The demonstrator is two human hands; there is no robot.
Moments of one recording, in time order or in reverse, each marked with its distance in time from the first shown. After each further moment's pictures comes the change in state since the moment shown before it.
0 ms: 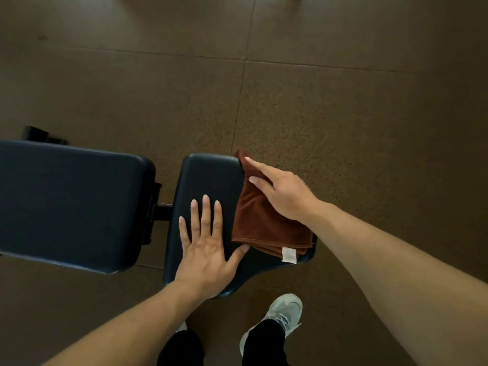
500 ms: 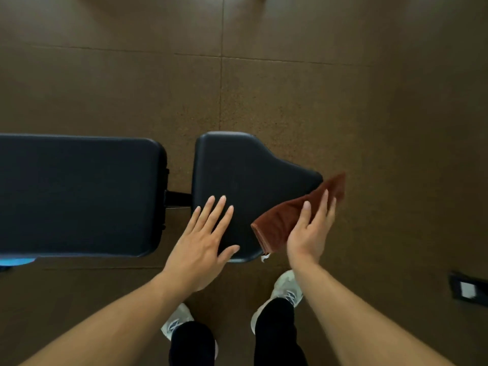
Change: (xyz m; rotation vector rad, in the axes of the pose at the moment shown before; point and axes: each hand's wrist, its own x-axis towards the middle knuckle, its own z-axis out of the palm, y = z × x) left_hand -0.038 -0.095 -0.005 0.058 -0.001 0.478; right_hand -0.115 -0.022 0.152 0.324 0.950 0.672
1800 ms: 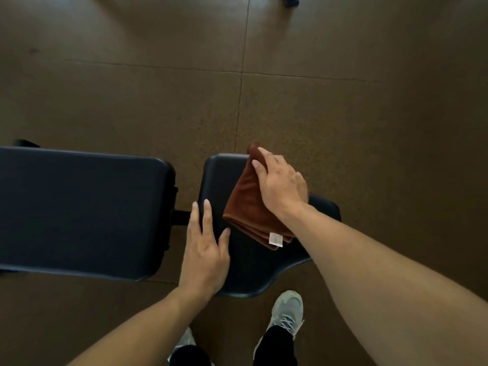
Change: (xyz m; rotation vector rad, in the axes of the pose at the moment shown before) left_hand 0.043 0.012 -0.001 -0.559 0.266 -0.558; right_hand 0.084 -0.135 0.058 -0.524 -0.485 -0.581
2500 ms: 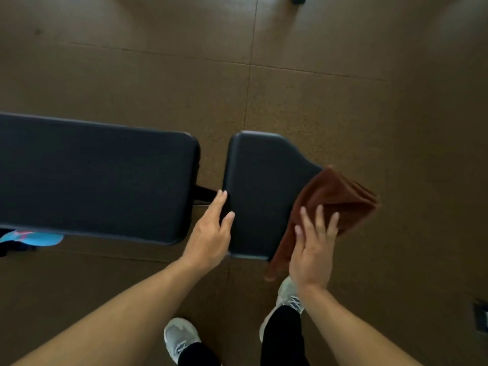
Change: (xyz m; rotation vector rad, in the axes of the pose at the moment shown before) left_hand -0.019 -0.044 -0.039 -0.317 -0.237 -0.012; right_hand -0.182 0.046 0.105 0.106 0.450 0.102
